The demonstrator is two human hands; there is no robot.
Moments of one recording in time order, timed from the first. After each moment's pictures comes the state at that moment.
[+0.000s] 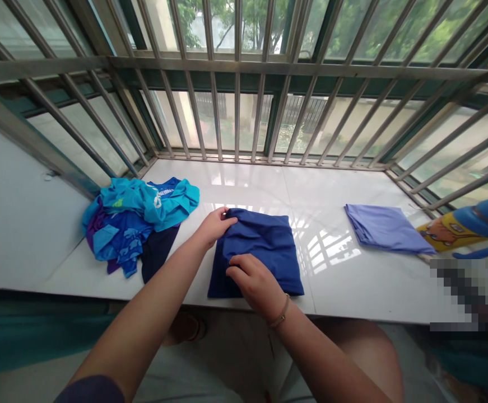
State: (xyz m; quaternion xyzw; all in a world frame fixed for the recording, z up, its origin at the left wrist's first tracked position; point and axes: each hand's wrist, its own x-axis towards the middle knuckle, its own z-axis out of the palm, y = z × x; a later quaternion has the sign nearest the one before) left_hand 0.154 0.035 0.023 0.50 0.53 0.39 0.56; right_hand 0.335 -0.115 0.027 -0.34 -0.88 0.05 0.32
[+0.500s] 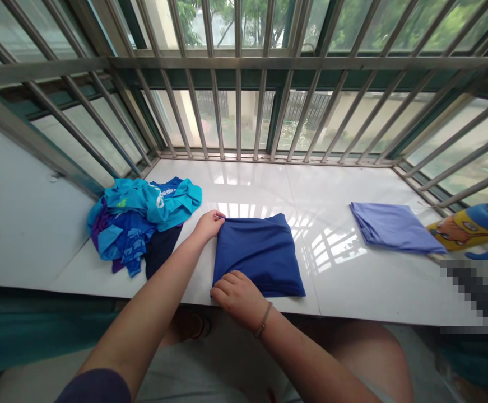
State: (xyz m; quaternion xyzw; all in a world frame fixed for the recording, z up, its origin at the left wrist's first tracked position) left_hand 0.122 0.060 -0.017 0.52 0.67 0.31 0.43; right_hand 0.295 -0.131 -0.026 -0.28 -0.94 0.04 0.18
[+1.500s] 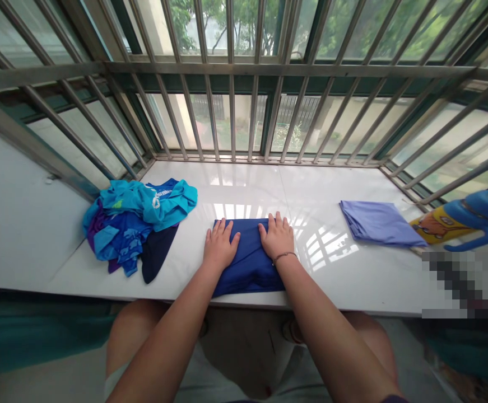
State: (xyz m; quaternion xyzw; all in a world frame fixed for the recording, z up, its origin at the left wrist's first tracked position) left_hand 0.180 -0.024 -0.040 0.71 0.66 0.20 0.13; right_hand 0.392 -0.013 -0.014 -0.75 -0.64 0.07 0.13
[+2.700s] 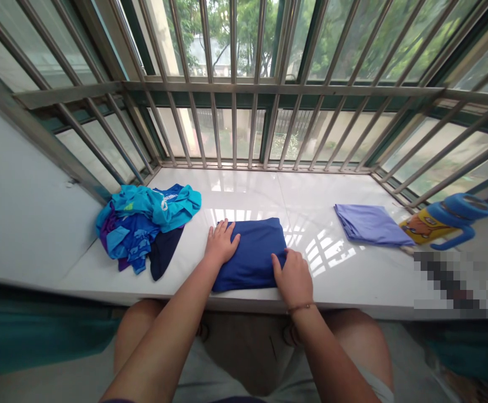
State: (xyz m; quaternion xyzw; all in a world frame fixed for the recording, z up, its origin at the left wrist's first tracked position) left_hand 0.168 -0.013 -0.037 0.76 0.64 0.11 0.09; right_hand 0.406 -0.137 -0.002 -0.75 -0.63 0.02 0.22
